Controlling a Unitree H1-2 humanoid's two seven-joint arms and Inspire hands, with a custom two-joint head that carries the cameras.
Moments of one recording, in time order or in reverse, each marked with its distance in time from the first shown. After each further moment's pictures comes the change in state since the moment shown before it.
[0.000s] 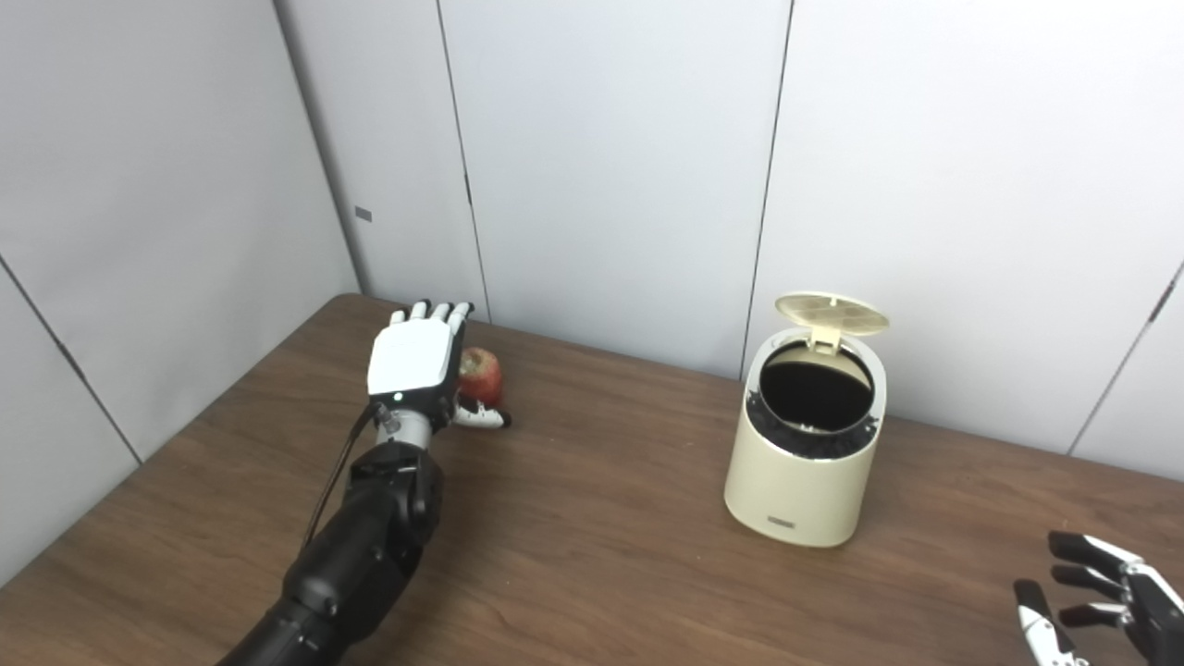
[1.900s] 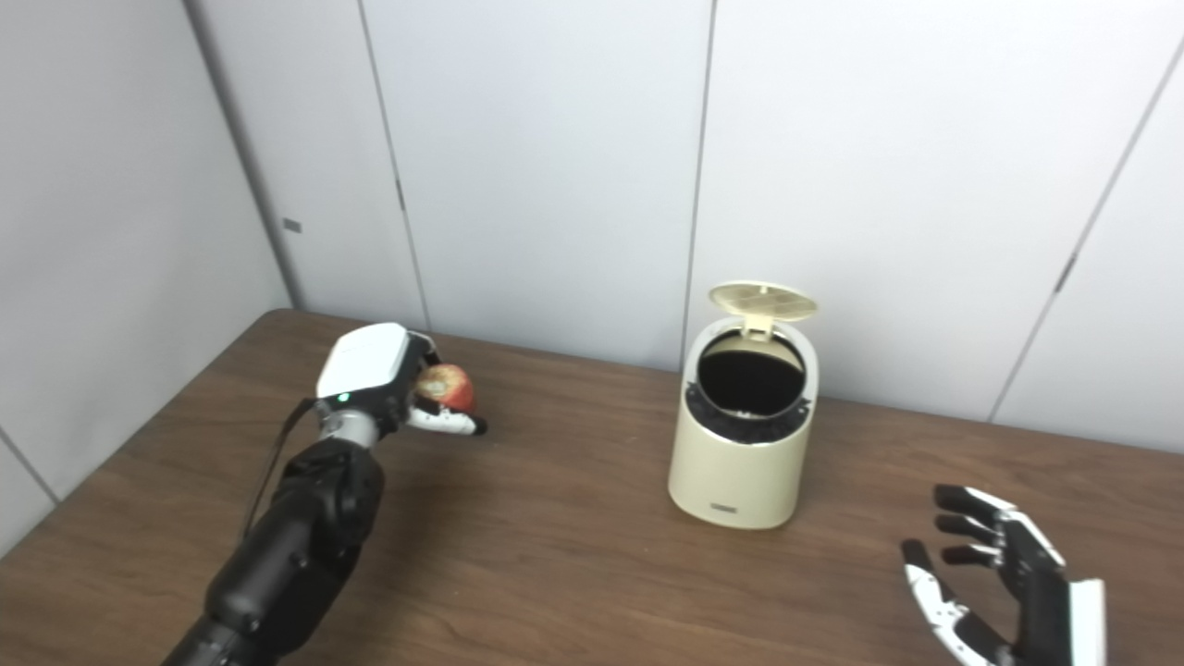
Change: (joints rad) left arm 0.018 0.038 -0.021 -0.214 -0.108 -0.016 -0.200; right arm 0.016 0.053 0.037 0.014 0.015 -0.001 0.027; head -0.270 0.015
